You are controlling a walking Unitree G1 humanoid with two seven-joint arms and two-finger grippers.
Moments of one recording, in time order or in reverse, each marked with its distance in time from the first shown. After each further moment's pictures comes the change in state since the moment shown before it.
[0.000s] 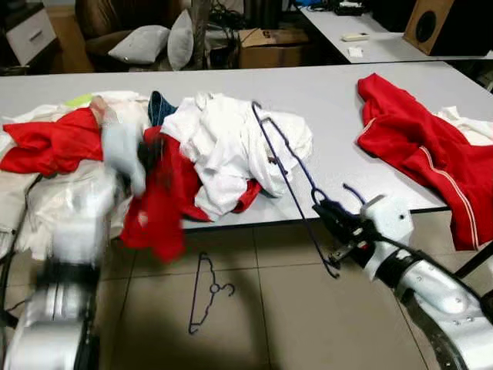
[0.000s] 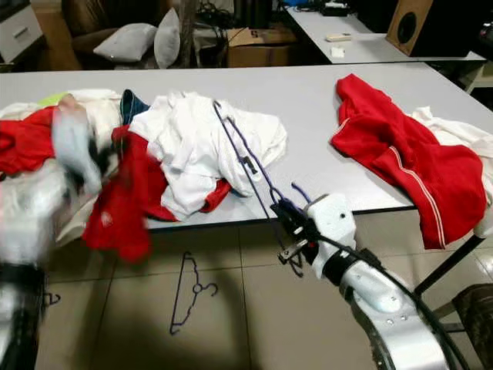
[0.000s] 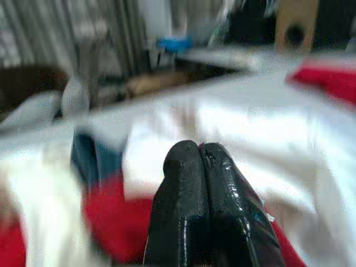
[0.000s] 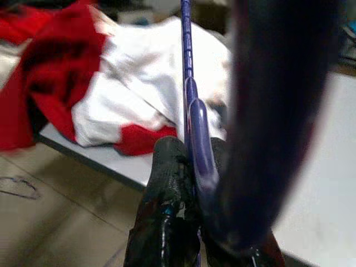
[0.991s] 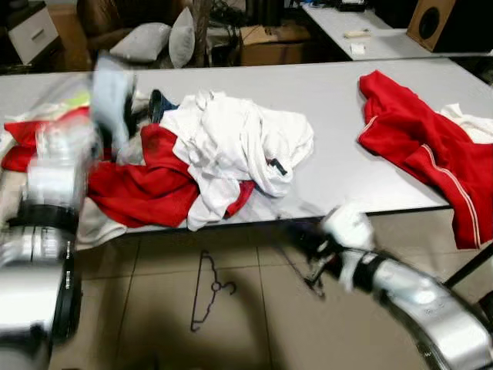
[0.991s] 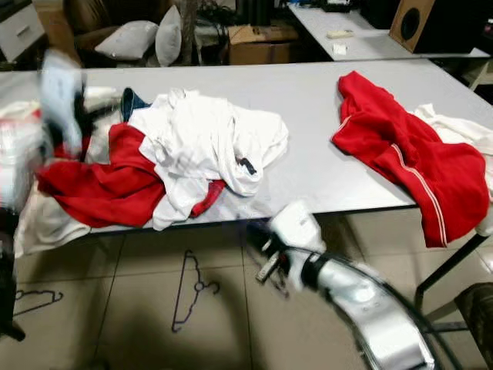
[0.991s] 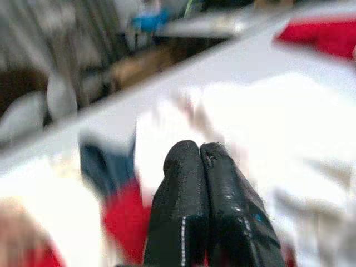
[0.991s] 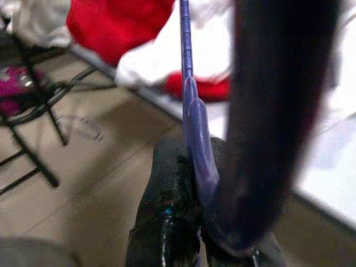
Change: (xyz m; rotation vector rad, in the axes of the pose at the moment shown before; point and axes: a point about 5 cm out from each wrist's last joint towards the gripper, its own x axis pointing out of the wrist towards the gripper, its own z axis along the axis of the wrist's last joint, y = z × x) left arm -0.008 0.030 -0.008 0.136 0.175 -0.093; right arm 0.020 0.027 -0.026 -0.007 0.196 0.257
